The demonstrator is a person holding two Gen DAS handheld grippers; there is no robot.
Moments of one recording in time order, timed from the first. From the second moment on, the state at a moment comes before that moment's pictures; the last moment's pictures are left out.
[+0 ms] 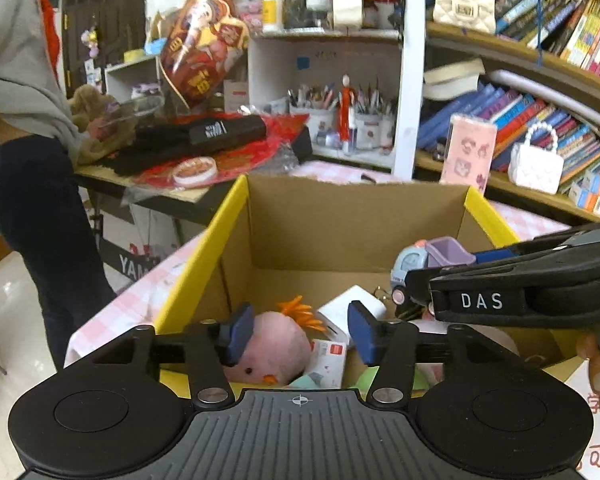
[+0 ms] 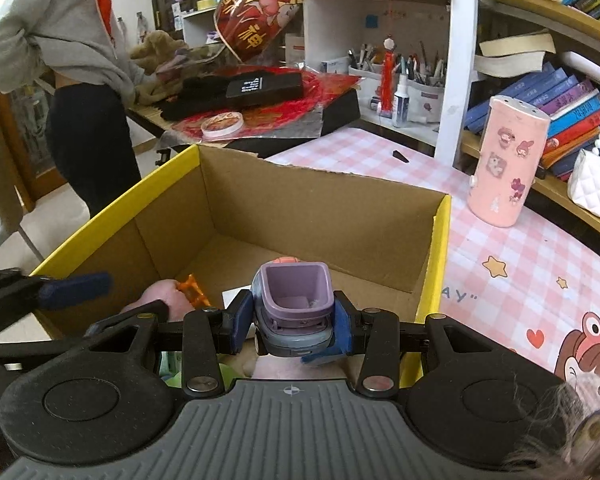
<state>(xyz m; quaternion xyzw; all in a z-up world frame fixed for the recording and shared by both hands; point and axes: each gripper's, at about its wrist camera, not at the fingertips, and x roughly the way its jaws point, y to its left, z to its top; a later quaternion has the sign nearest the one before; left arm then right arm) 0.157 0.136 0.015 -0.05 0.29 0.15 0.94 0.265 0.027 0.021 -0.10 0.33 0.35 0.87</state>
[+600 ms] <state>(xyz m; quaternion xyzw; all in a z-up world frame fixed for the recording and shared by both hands) 0.089 0.156 0.039 -0.09 0.20 0.17 0.96 0.234 0.032 0.019 -0.11 0.32 0.33 0.88</state>
